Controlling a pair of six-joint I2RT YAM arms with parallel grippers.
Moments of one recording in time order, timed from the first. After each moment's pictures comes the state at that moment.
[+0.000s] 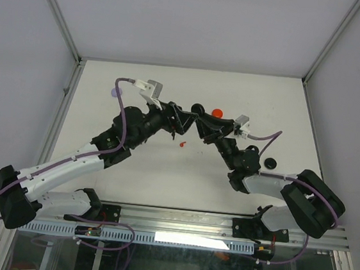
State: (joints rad) left arm -0.89 1.12 0.92 0.23 -0.19 -0.52; right arm 0.76 1.38 0.39 1.52 0.03 0.24
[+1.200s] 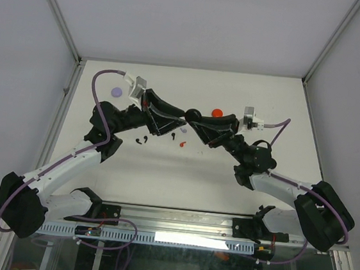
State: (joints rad) left arm -0.58 1.09 0.77 0.72 0.70 -0.60; right arm 0.69 1.26 0.46 1.48 -0.38 0.62
